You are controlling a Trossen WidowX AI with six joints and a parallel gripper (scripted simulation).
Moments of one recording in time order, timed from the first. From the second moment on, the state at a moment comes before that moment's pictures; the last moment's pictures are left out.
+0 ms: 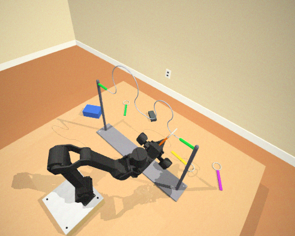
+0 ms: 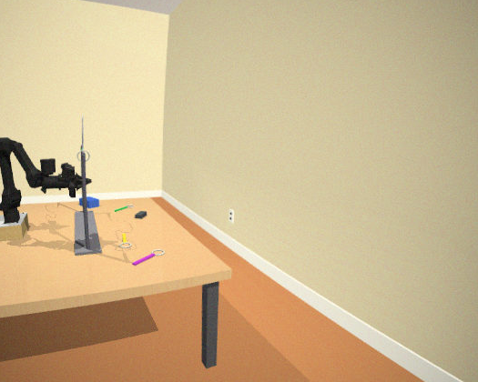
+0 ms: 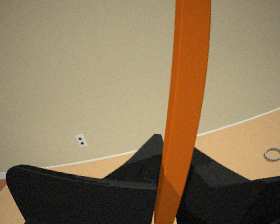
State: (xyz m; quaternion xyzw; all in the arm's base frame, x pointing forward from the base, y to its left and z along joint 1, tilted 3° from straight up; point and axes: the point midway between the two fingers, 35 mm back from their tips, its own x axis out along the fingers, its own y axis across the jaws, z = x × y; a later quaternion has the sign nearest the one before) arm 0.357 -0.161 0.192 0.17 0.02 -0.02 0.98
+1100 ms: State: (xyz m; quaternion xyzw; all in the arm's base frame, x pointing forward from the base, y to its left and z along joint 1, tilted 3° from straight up) arm 0.324 -0.091 0.244 0.43 0.15 0.04 0.89
